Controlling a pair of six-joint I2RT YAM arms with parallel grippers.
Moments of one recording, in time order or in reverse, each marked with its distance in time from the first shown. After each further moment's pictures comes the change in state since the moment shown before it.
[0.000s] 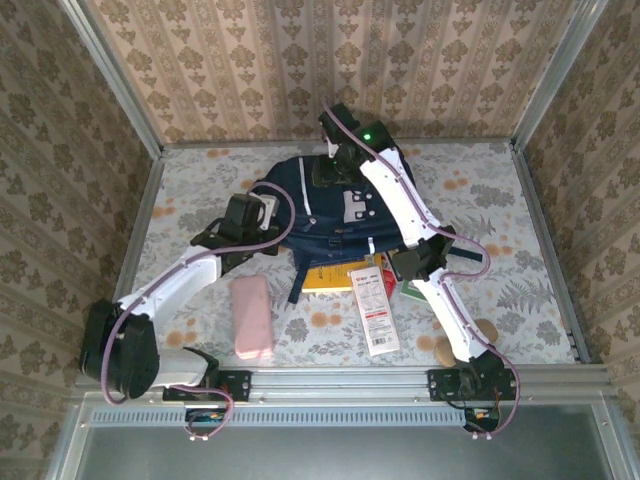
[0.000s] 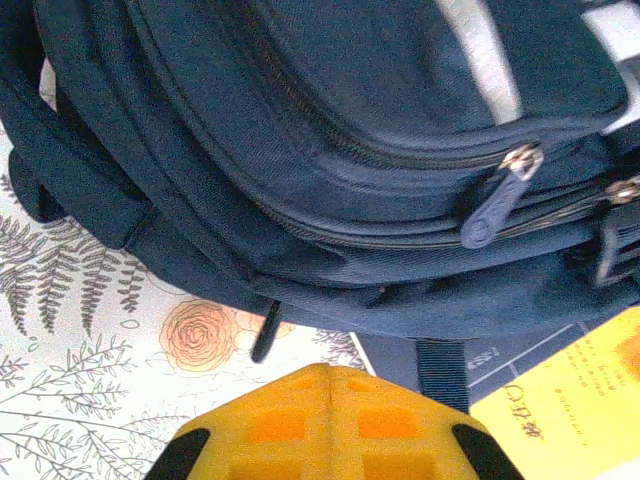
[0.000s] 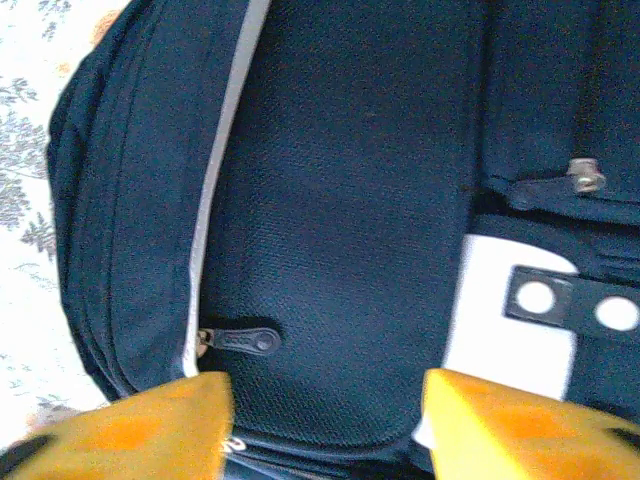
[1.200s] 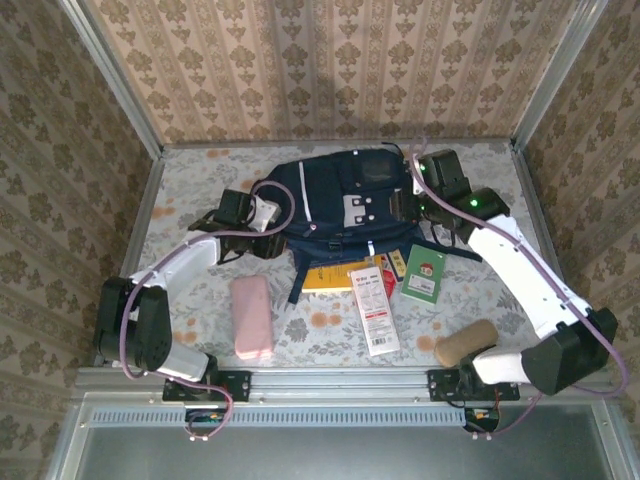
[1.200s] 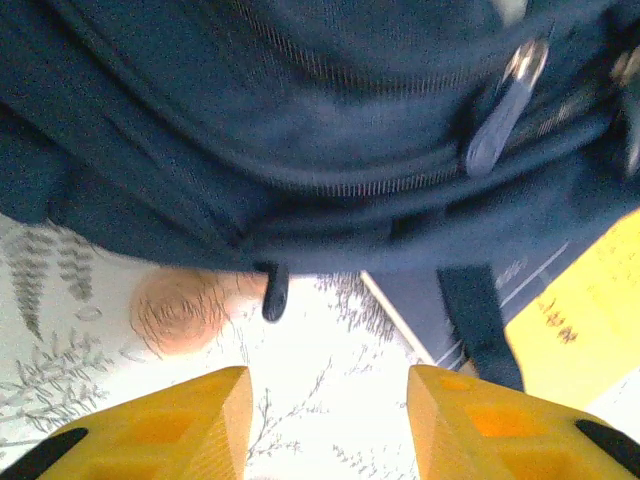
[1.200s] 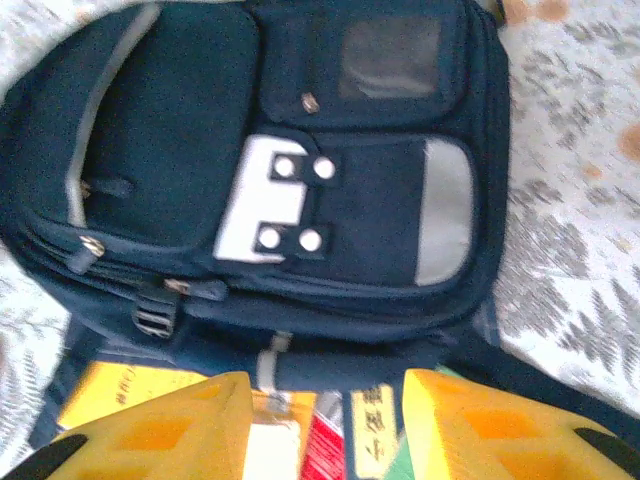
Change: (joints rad) left arm 0.136 0.153 0.047 -0.111 0.240 0.290; right arm -0.185 -1.276 -1.788 0.805 -0.003 -0.143
